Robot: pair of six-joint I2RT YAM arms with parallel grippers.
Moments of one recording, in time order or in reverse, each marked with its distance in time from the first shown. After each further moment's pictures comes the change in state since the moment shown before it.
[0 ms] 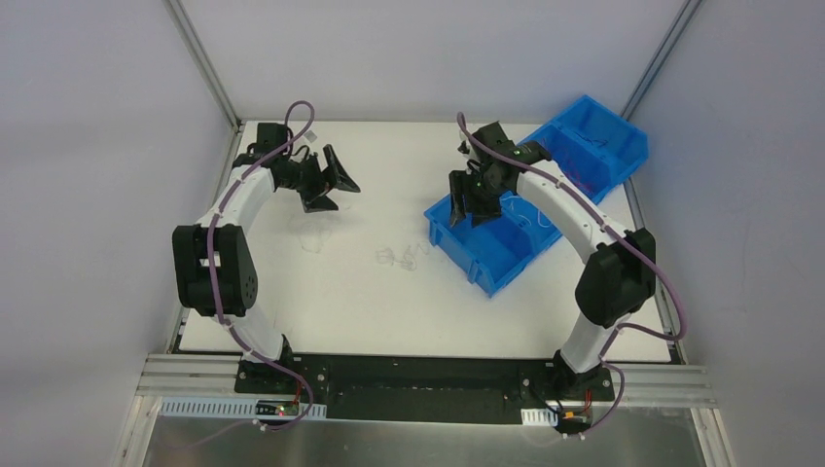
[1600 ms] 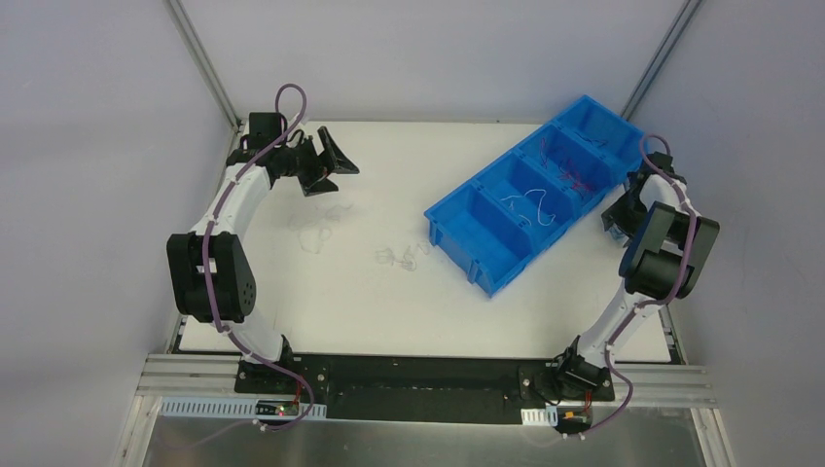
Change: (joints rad) left arm 0.000 -0.045 0.021 0.098 -0.001 -0.061; right arm -0.918 0.158 -0.205 0.266 0.418 0.122
